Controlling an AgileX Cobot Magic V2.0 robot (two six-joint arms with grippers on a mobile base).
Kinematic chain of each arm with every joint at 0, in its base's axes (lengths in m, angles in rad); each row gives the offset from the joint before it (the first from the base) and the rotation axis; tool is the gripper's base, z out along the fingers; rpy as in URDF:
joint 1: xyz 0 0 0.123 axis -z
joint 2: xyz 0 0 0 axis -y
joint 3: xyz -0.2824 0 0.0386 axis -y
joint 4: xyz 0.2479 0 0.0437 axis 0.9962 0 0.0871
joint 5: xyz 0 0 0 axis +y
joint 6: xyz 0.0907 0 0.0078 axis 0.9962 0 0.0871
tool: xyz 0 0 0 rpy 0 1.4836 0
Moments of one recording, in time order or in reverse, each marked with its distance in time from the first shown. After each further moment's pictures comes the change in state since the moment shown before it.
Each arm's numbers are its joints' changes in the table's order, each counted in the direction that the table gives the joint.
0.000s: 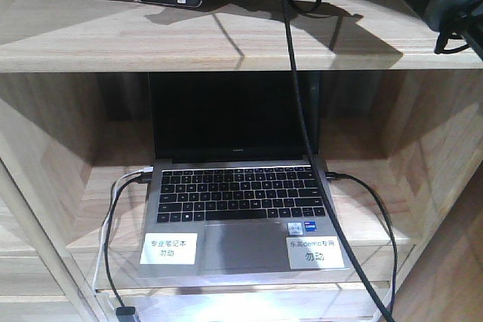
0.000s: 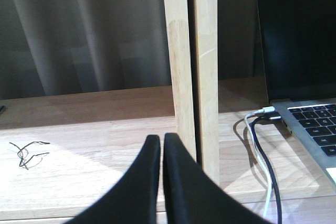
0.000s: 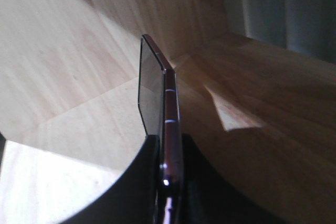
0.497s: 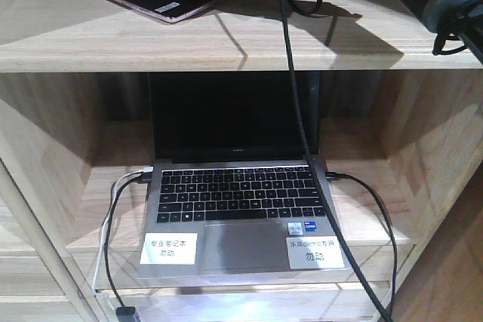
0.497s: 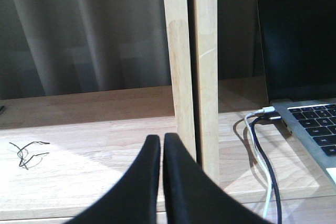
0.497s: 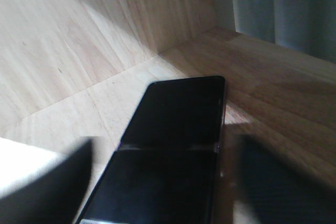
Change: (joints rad) left arm 0.000 0.000 0.000 0.000 0.000 0.000; right arm 0.000 -0.005 0.000 -0.022 -0.010 -0.001
